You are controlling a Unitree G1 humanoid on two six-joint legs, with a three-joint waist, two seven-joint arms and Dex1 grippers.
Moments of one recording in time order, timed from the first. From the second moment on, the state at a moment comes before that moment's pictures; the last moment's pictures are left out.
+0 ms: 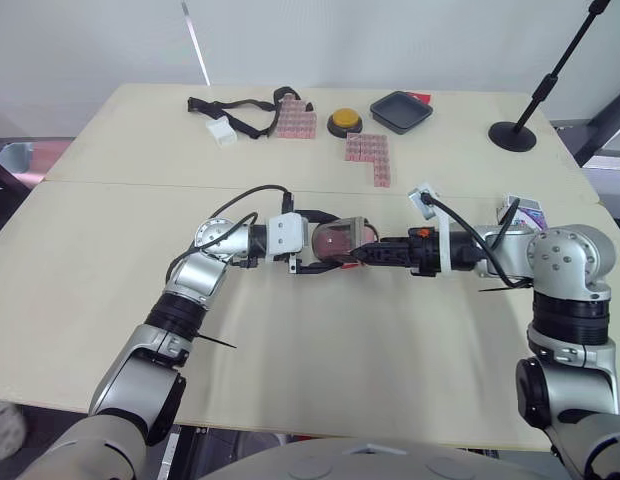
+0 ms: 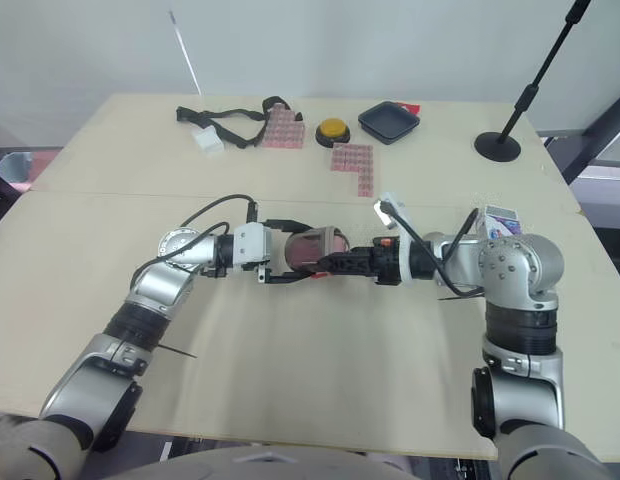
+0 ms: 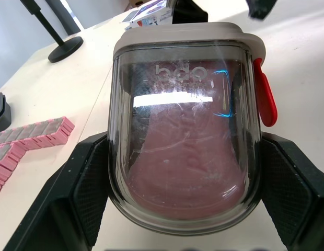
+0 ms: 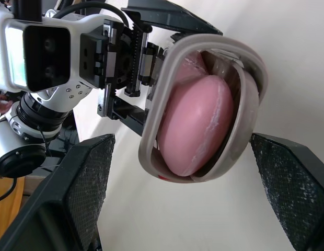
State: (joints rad) left arm -0.57 0.33 -0.27 0.35 -0.08 -0.34 -1.14; right arm -0.56 -0.36 -0.21 -0.20 0.91 1.61 0.55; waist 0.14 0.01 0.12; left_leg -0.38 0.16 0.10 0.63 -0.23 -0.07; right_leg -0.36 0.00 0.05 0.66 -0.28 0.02
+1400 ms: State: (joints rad) left arm -0.57 0.31 -0.28 0.33 -0.08 -0.33 -1.10; right arm -0.59 -0.28 -0.24 -0.09 1.00 1.61 0.41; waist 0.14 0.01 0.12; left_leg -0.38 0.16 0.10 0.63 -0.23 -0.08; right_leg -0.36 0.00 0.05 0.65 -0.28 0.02
